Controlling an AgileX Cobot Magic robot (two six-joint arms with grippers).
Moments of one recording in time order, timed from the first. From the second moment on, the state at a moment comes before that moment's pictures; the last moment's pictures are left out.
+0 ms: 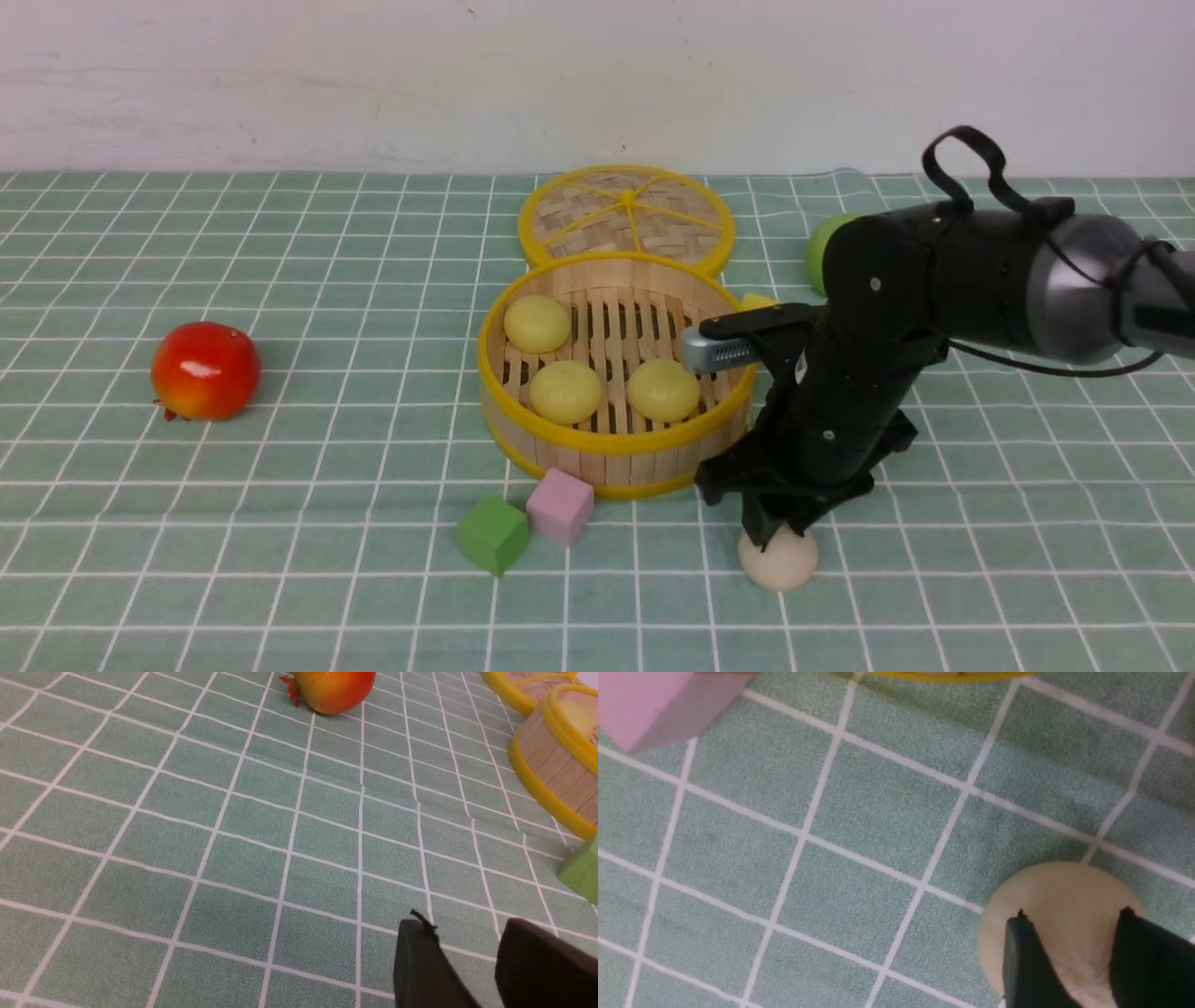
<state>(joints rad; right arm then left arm) 0.47 1.93 -1.39 0.17 0.90 0.07 -0.02 -0.01 0.03 0.02 0.39 -0.36</state>
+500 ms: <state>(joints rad) 0.47 1.93 -1.39 0.14 0.90 0.07 -0.02 -0.01 0.03 0.02 0.39 -0.36</state>
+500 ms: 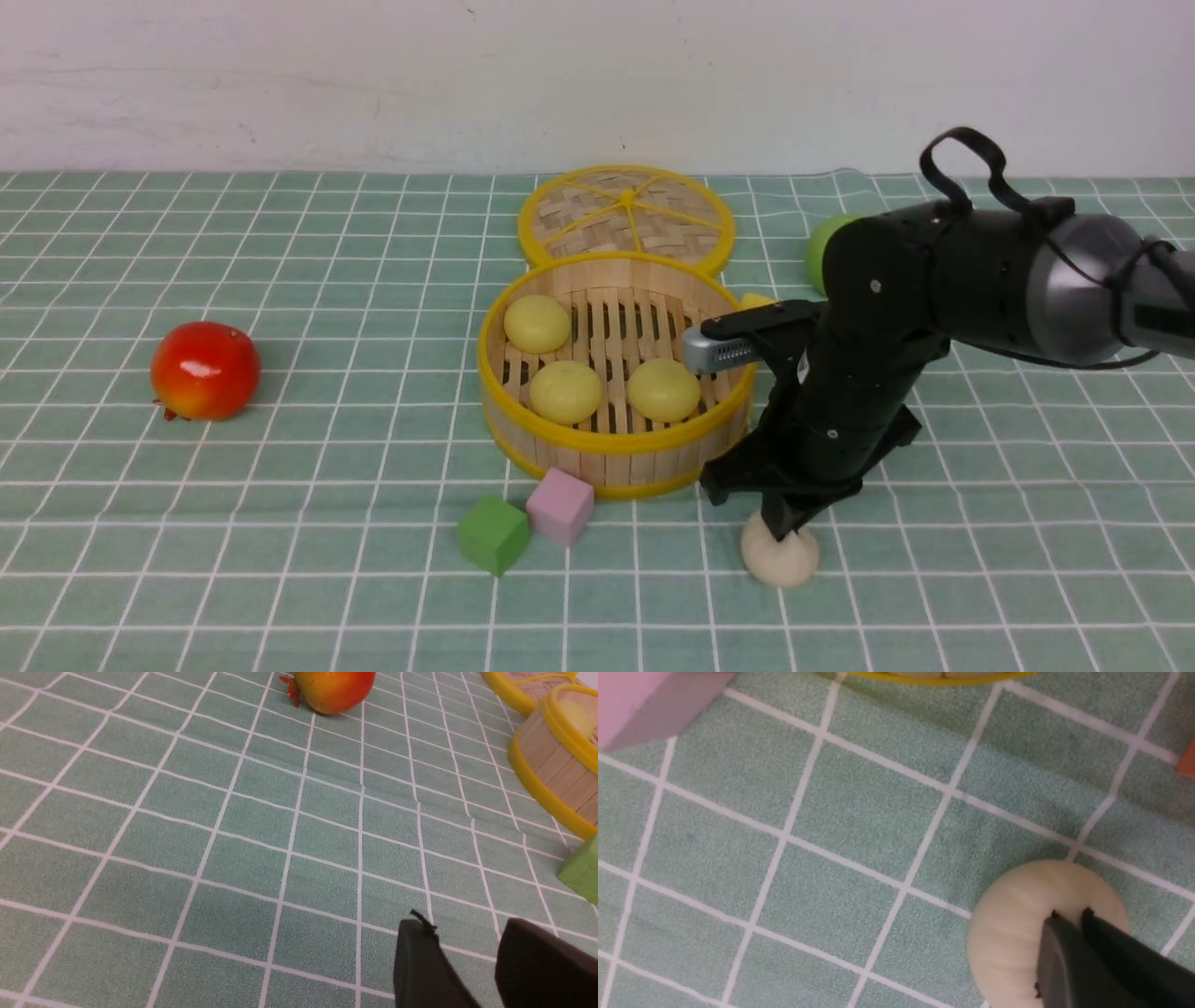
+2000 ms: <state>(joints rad) 0.42 2.18 -1.86 -0.01 0.74 0.18 -0.02 -0.01 0.03 0.02 0.39 -0.36</state>
